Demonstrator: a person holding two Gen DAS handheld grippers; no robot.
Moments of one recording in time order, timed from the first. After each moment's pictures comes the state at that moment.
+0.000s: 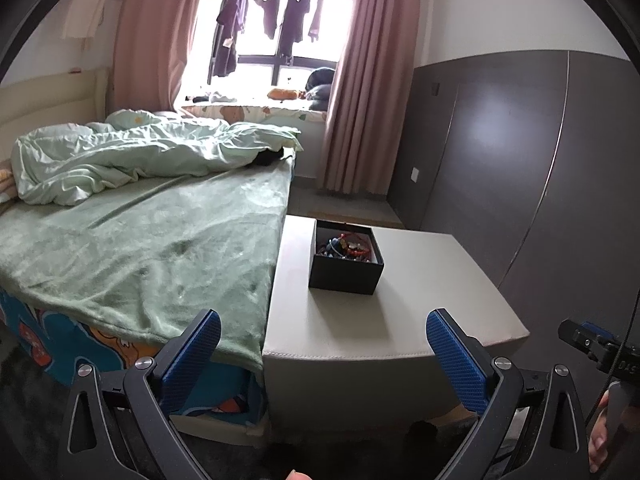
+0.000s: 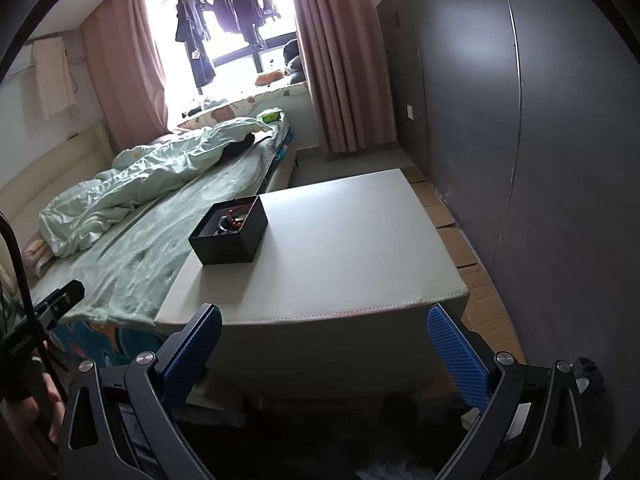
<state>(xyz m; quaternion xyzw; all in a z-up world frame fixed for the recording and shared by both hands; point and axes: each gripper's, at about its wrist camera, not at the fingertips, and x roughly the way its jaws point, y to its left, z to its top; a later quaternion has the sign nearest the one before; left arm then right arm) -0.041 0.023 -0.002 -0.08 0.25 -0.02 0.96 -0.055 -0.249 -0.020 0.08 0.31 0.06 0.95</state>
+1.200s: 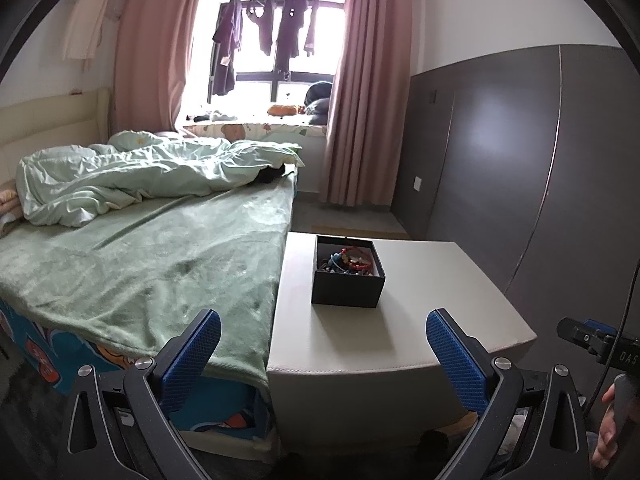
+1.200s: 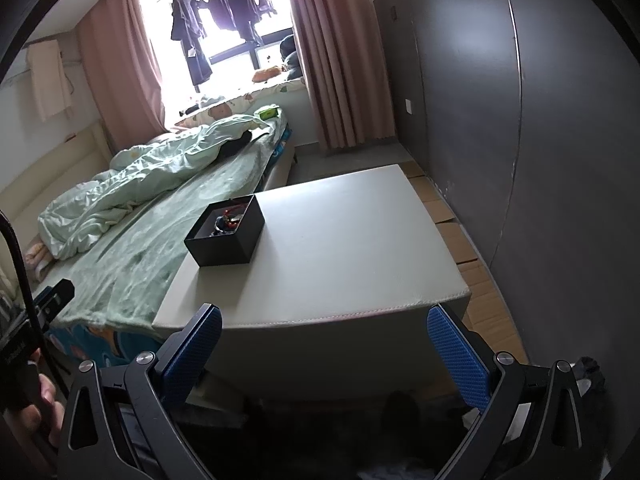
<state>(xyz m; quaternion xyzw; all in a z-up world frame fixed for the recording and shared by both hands) -0.041 0.014 0.007 -0.06 0.23 -0.01 0.97 -0.048 -0.249 -0.020 0.08 0.32 0.06 0.94</state>
